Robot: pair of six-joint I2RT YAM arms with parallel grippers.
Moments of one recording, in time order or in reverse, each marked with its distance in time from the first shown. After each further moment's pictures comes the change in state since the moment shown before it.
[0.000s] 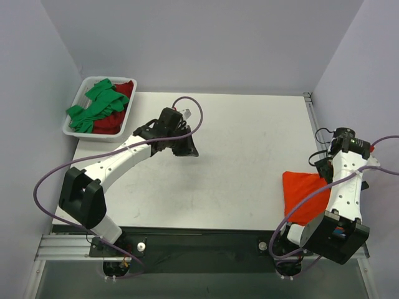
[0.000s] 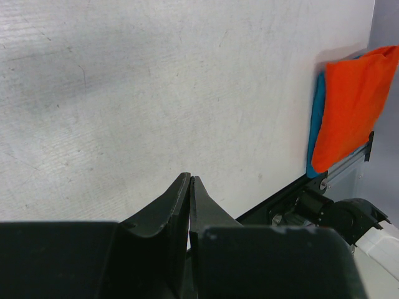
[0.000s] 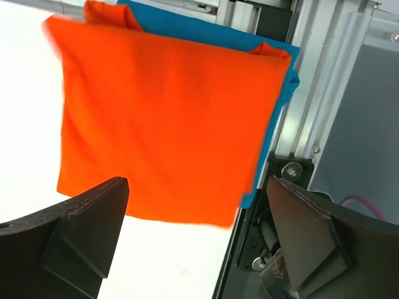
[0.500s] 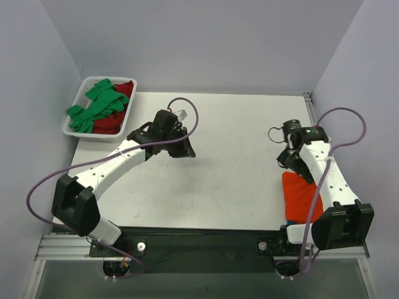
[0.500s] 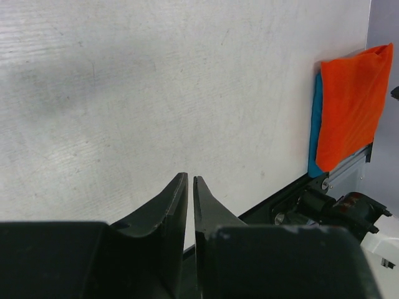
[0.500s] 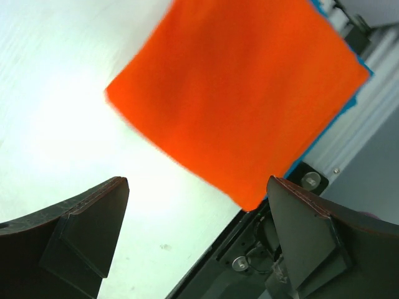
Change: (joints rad) left arm 0.002 -0.052 -0.040 0.009 -0.001 0.005; right arm 0.443 0.050 -0.002 -0.004 0.038 0.031
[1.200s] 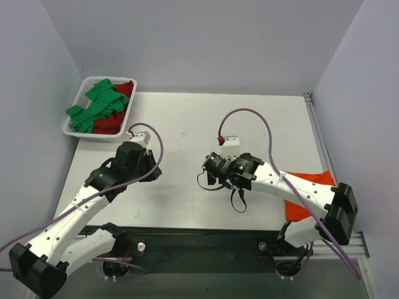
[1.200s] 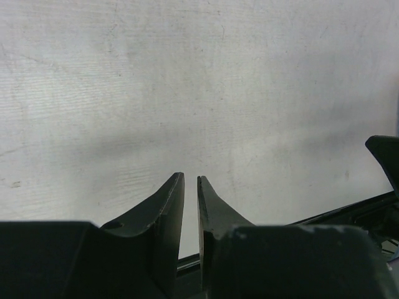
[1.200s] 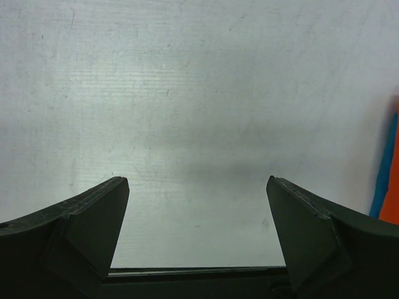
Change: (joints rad) left arm 0.064 -0.592 -0.417 -0.096 -0.273 0.090; right arm 0.994 0.117 0.008 0.347 0.102 -0.048
